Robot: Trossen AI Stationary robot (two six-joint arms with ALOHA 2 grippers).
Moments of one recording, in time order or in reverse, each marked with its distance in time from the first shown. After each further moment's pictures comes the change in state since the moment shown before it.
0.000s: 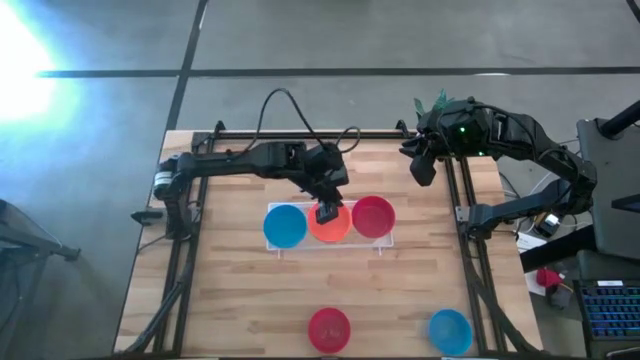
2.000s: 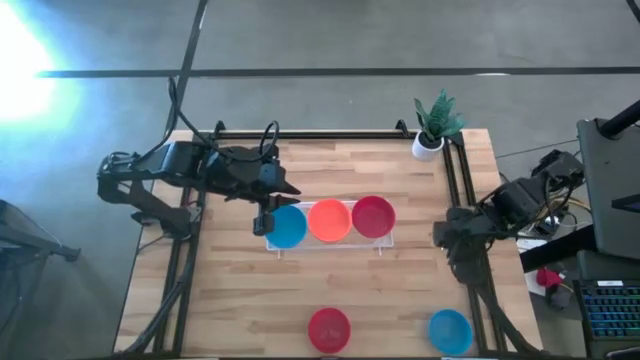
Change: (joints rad) left arm -0.250 -0.401 0.016 -0.158 -0.330 0.065; right arm 0.821 0.019 -0.183 -0.365 -0.286 0.535
